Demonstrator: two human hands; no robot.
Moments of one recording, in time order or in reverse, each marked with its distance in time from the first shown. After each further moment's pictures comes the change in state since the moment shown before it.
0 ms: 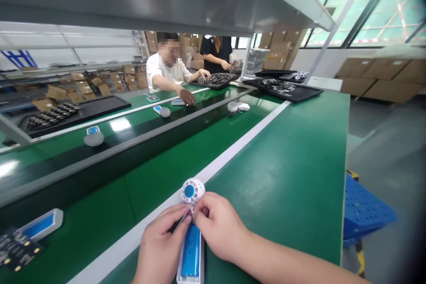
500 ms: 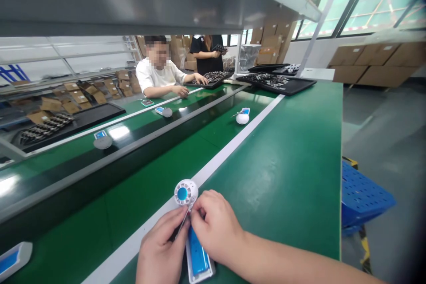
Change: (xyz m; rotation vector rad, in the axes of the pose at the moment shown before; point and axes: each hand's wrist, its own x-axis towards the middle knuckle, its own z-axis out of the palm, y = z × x) left_hand -0.005 0.000 -0.001 0.128 0.025 0.142; right_hand -0.004 0.001 0.006 -0.133 0.185 -0.111
